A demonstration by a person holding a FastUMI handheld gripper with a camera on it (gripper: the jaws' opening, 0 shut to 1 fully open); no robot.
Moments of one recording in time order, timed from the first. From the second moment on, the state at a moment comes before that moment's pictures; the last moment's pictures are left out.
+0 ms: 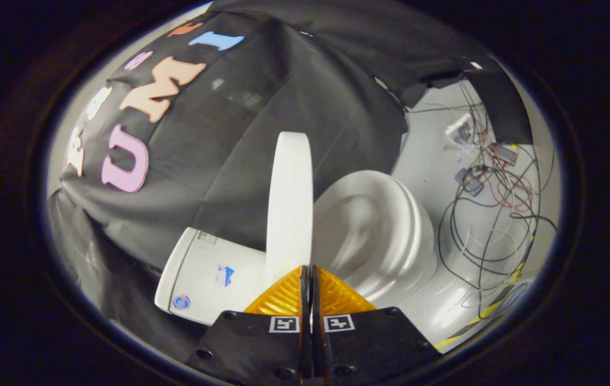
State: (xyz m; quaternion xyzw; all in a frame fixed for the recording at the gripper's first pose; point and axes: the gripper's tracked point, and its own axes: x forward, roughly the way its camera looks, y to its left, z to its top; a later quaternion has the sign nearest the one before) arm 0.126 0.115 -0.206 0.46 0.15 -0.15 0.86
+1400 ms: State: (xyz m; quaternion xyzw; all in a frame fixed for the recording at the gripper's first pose) arm 0.073 0.085 -0.260 0.48 0.12 -0.23 0.84
